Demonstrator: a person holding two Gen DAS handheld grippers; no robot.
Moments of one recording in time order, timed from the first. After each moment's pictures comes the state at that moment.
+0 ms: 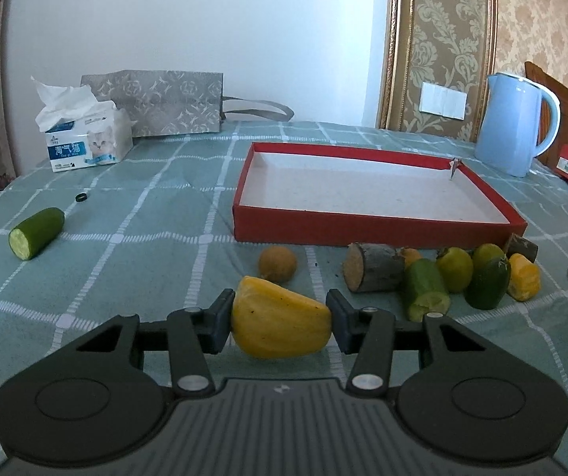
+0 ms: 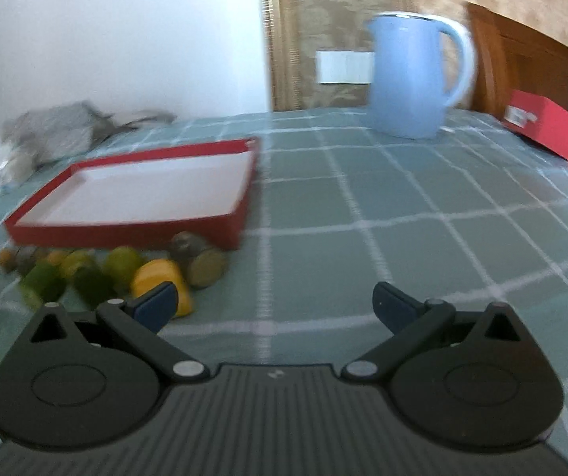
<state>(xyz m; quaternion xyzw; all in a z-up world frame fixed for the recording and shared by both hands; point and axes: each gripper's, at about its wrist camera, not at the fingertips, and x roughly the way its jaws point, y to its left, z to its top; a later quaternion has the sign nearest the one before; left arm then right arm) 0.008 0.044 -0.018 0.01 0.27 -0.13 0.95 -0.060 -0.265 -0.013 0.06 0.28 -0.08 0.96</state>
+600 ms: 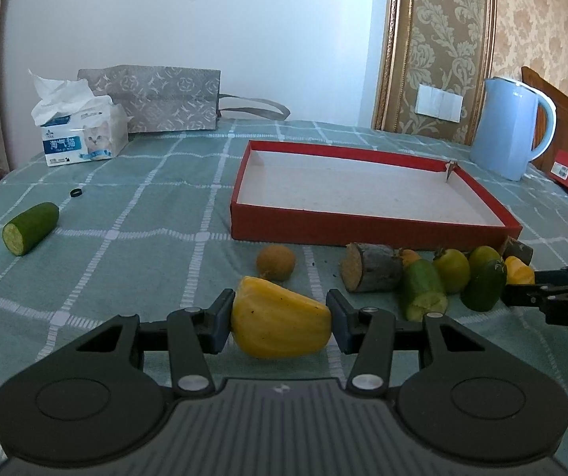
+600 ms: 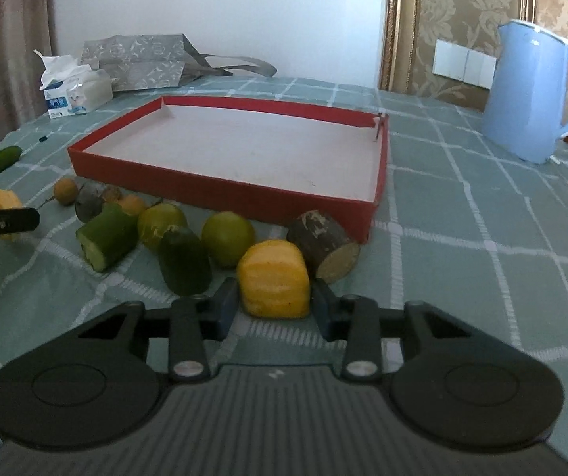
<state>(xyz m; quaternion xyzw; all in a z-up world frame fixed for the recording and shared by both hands) 0.010 0.049 -0.020 0.00 0.27 -0.14 0.95 -0.012 -0.216 -0.024 -0.01 0.33 0.04 0.94</state>
